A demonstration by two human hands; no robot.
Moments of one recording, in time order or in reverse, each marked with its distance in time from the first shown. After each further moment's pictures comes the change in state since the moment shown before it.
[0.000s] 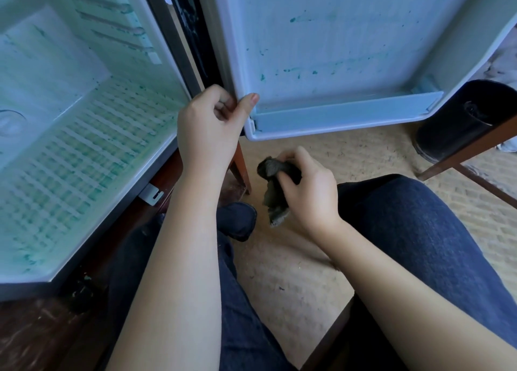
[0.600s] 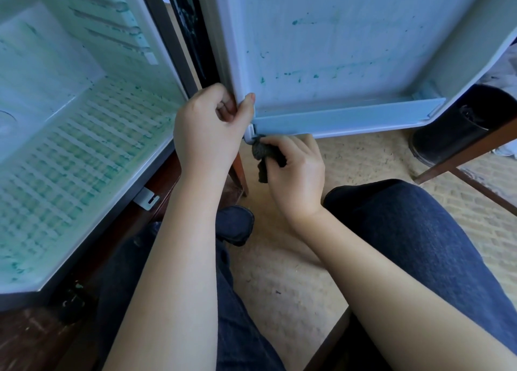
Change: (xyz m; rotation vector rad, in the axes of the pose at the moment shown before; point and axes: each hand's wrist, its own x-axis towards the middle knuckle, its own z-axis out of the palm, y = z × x) left_hand 0.006 0.001 0.003 0.075 0.048 0.068; right_hand 0.028 -0.017 0.024 -0.008 0.334 -0.191
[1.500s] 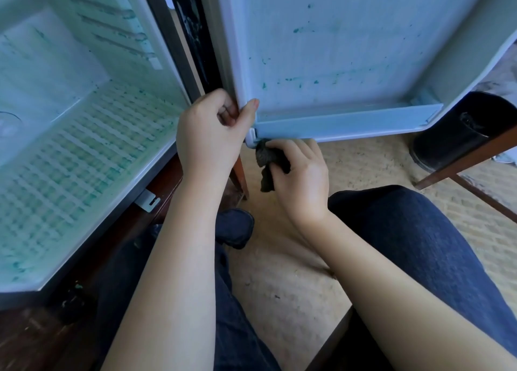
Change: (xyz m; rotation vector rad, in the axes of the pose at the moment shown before) left_hand -0.001 -0.001 0.001 -0.030 -0.005 -0.023; right_hand 0.002 0.009 -0.008 -0.045 -0.094 -0.034
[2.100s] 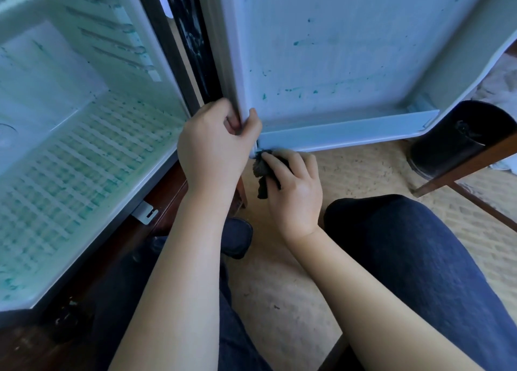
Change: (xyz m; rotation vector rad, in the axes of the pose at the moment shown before) left_hand 0.003 0.006 0.008 0.160 0.064 -0.002; right_hand -0.006 0.003 0.020 -0.122 0.163 -0.103
